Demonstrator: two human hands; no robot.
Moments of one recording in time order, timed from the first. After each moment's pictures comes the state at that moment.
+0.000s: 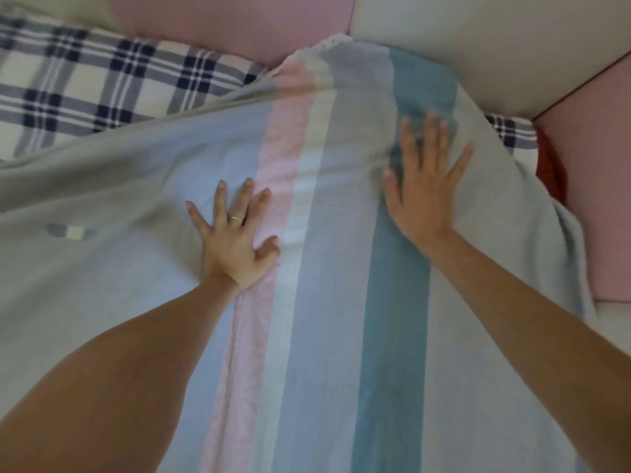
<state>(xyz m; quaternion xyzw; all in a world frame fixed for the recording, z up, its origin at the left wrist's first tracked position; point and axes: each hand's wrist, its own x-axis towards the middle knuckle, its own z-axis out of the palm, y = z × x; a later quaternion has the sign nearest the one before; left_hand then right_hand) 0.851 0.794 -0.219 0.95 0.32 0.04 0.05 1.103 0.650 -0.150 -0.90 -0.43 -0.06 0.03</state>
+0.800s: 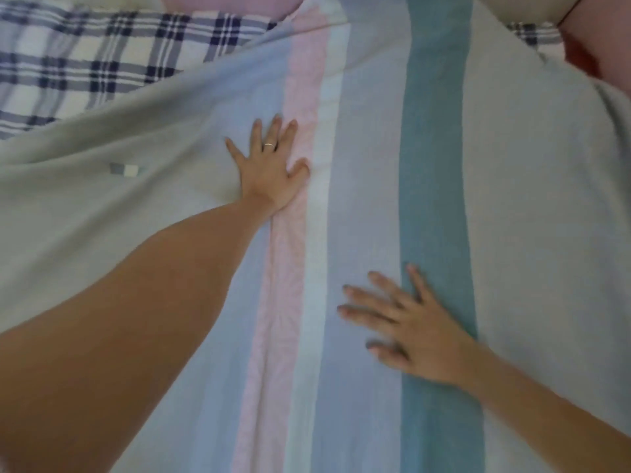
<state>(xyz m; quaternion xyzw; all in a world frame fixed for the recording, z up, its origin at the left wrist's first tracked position) 0.849 0.787 -0.213 0.94 0.35 -0.01 0.03 0.880 0.448 -0.203 -0.67 -0.74 0.01 -0.04</state>
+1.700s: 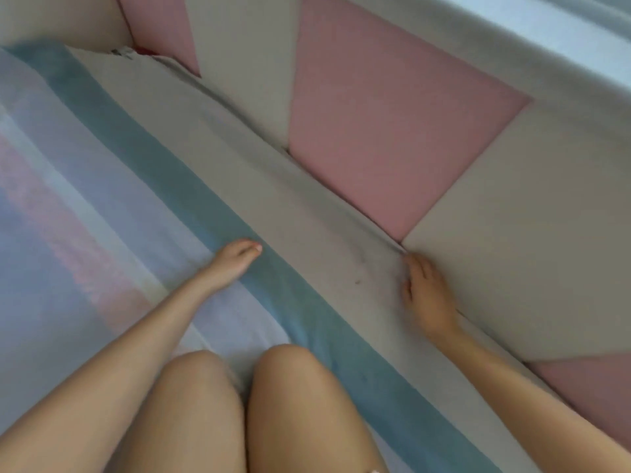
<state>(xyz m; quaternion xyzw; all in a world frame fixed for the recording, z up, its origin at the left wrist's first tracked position) 0.634 0.405 -0.142 0.87 -0.03 -0.22 0.45 0.517 0.068 -0.118 -1.00 0.05 0.00 0.08</state>
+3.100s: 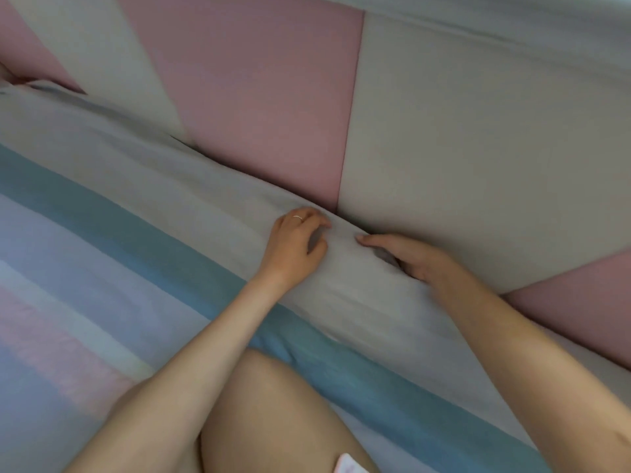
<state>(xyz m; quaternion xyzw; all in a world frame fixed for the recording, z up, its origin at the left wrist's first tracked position) 0.597 0.201 -0.102 0.88 -0.37 -0.02 0.31 0.528 0.001 -0.102 -0.63 0.31 0.28 0.65</state>
